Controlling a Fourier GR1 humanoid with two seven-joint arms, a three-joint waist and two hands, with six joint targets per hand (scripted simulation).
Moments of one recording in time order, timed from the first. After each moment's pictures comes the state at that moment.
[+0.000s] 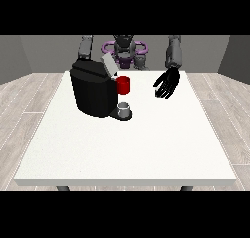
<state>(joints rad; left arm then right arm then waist) -0.49 0.40 -0.07 -0.95 -0.61 -0.04 -0.17 -0.26 -0.02 0.00 -1.36 0.16 -0.15 0.00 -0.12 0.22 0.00</state>
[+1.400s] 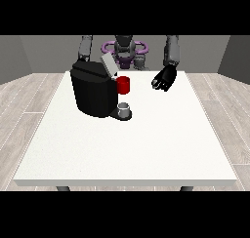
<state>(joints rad) -0.64 0.35 -0.09 -0.73 -0.79 -0.12 -0.27 -0.25 -0.04 -0.01 -1.20 0.19 -0.20 -0.02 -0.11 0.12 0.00</state>
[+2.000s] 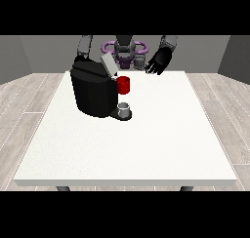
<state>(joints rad) -0.79 0.33 -0.06 -0.80 -0.76 -0.35 -0.17 -0.25 -0.05 -0.02 -1.15 0.18 -0.17 -0.03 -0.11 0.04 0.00</state>
